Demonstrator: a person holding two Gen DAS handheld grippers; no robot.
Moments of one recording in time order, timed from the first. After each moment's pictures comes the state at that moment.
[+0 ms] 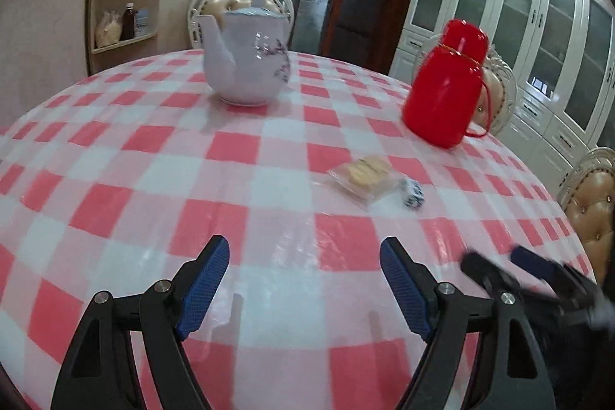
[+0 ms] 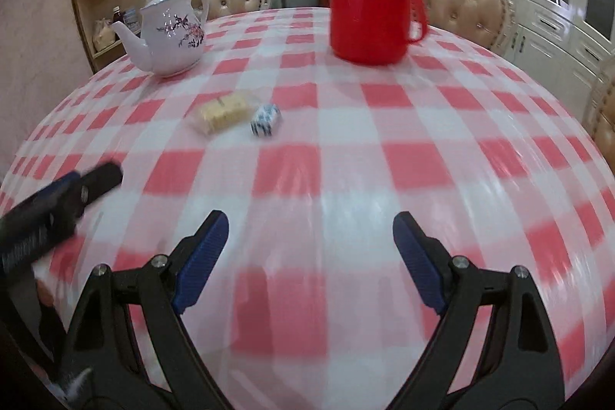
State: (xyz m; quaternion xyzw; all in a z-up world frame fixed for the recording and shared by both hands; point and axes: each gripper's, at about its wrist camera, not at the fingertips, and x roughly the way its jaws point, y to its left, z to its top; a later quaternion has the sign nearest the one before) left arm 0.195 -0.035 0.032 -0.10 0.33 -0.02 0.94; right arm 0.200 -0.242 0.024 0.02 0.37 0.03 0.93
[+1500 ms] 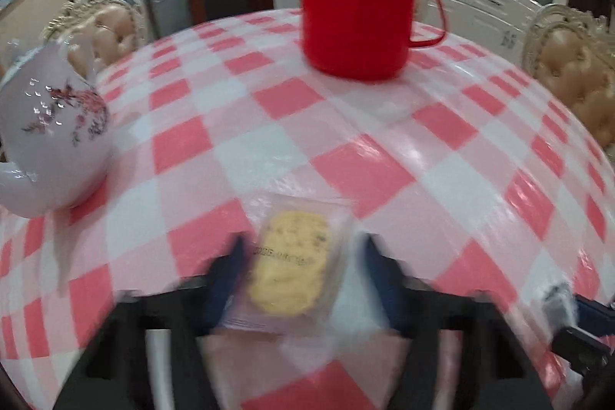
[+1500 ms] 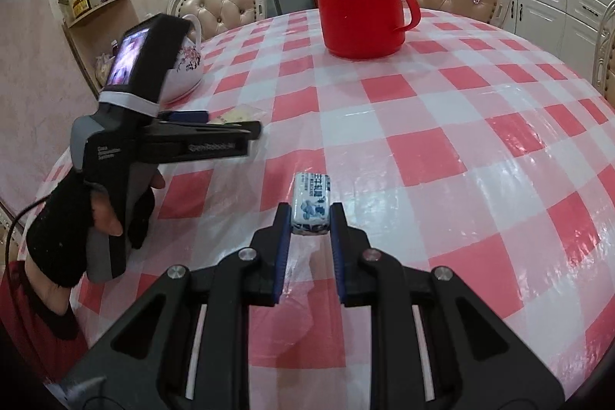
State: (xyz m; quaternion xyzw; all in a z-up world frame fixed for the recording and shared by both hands) left arm 0.353 -0.126 0.004 0.11 0.42 -0.22 0.87; right arm 0.185 -0.260 0.023 0.10 0.37 0.04 0.92
